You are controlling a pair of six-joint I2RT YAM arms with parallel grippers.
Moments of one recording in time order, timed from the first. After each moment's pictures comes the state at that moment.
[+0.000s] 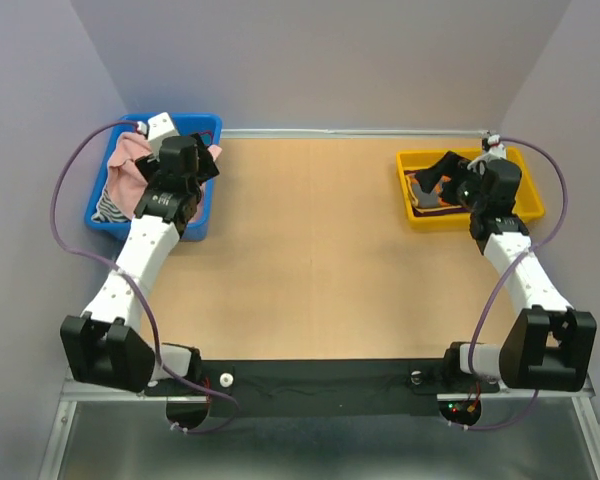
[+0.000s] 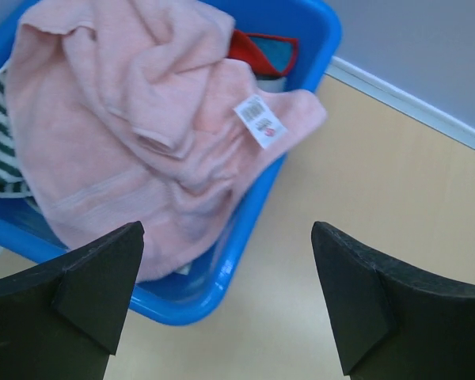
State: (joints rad) left arm -0.24 1.27 1.22 -0.37 -0.51 -0.41; right arm -0.09 1.30 0.97 0.06 -0.33 0.46
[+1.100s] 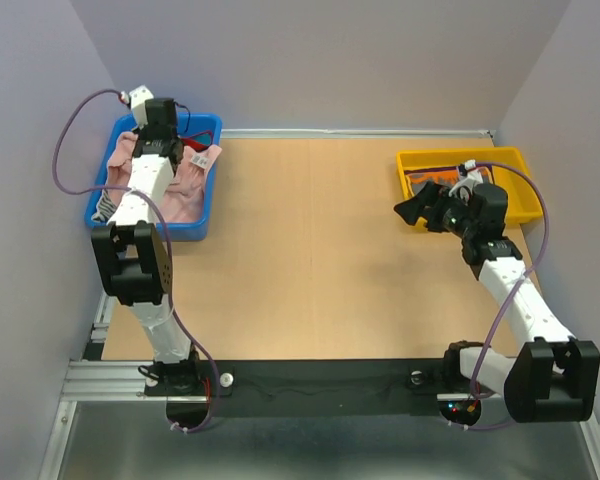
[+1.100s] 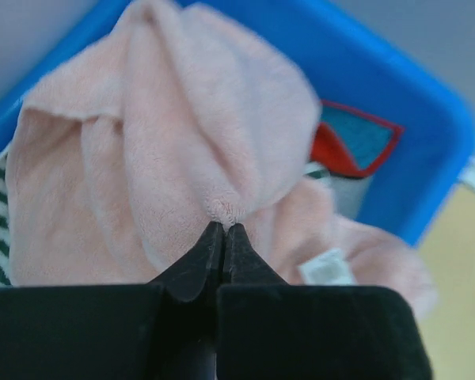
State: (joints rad) left arm 0.05 1.85 1.61 -0.34 -0.46 -0.40; right arm 0.00 1.11 0.75 -0.02 -0.48 0.44
